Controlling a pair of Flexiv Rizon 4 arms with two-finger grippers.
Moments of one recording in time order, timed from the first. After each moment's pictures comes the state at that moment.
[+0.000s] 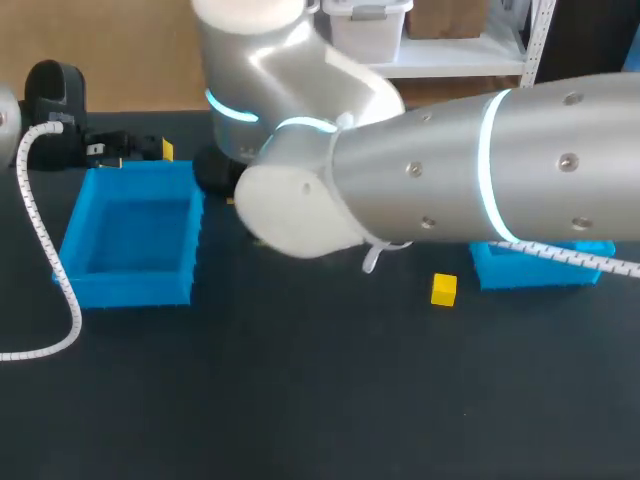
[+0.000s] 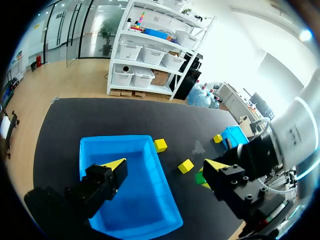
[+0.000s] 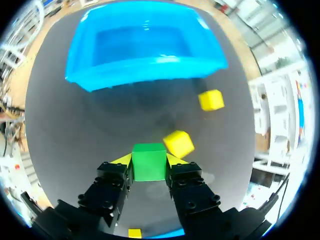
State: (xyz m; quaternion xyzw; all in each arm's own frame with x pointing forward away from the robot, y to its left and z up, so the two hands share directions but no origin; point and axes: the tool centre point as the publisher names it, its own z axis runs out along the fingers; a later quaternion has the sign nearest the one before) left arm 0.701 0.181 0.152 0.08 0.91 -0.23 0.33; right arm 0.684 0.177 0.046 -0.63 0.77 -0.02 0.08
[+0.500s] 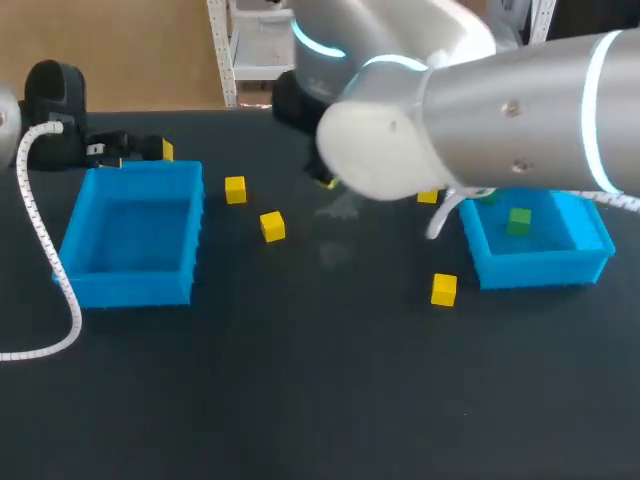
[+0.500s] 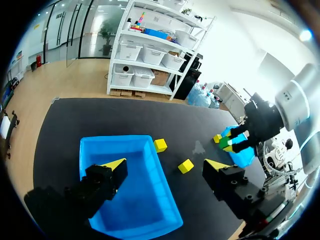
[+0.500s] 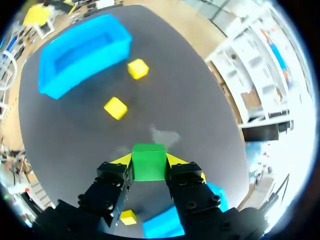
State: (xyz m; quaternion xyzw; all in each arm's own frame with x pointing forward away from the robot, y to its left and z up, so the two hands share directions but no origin) left arm 0.701 0.181 0.152 0.08 0.91 -0.23 0.33; right arm 0.735 0.081 0.091 -0.48 0.87 -0.03 0.11
